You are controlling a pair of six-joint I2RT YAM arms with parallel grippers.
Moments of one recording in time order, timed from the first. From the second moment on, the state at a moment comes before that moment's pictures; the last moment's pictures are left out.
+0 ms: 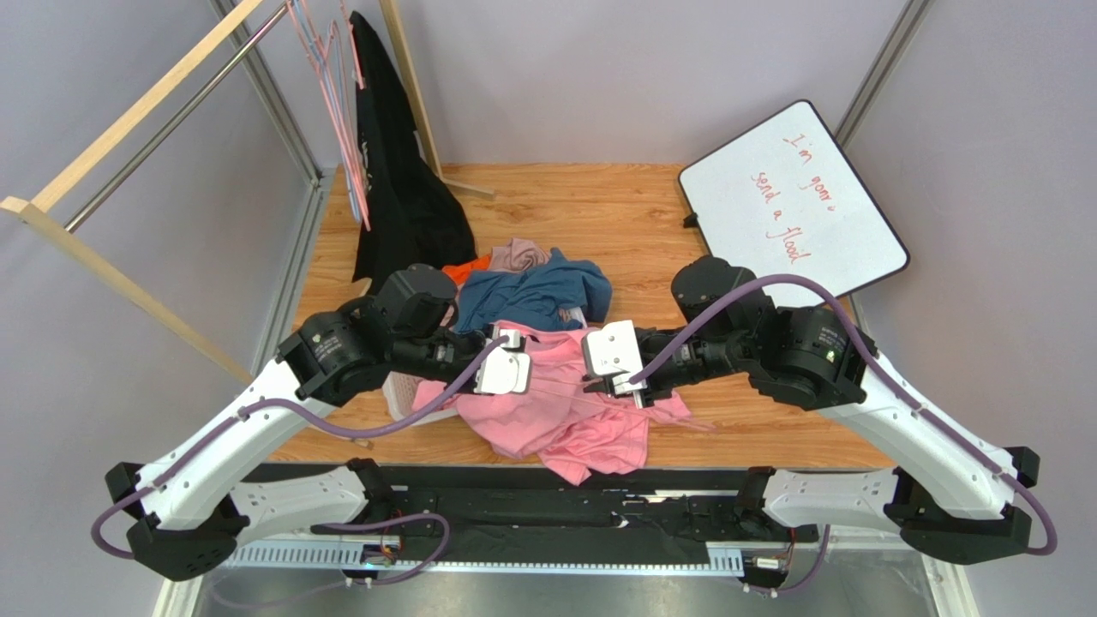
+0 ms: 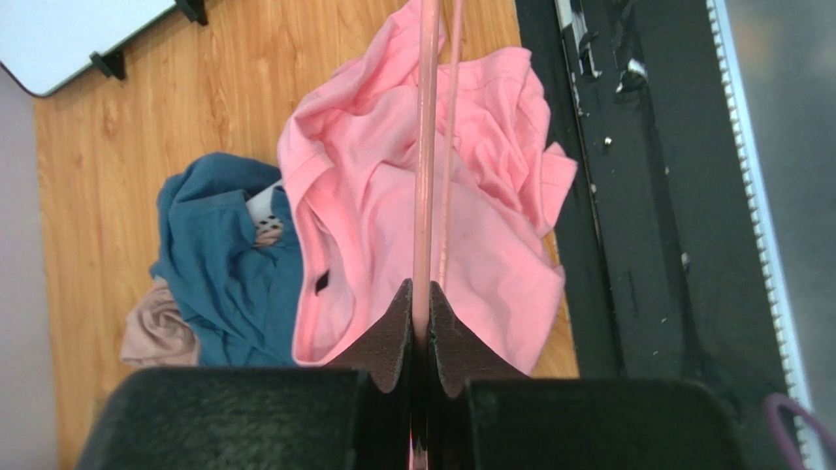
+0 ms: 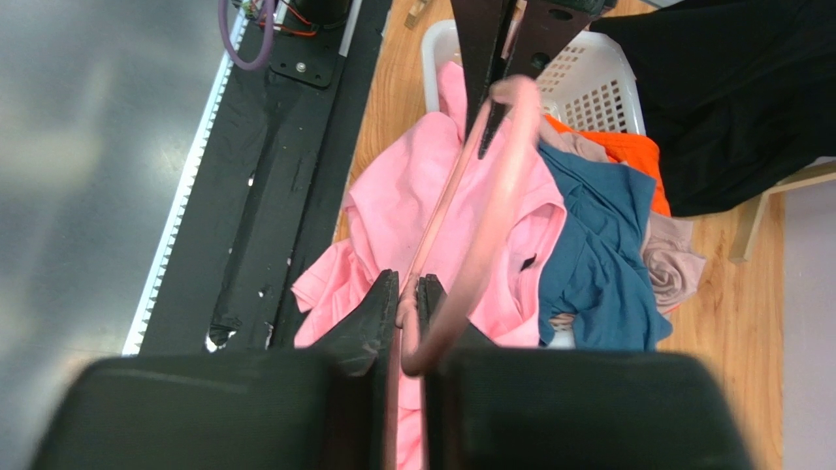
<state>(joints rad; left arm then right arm) -0.89 1.02 1.29 -0.99 0.49 0.79 1.06 1.10 1.52 -0.99 -0.47 -0.63</state>
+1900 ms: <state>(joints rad) -0.49 1.34 1.07 -0.69 0.27 0.34 0.63 1.38 1.56 -1.11 -0.50 -0.59</state>
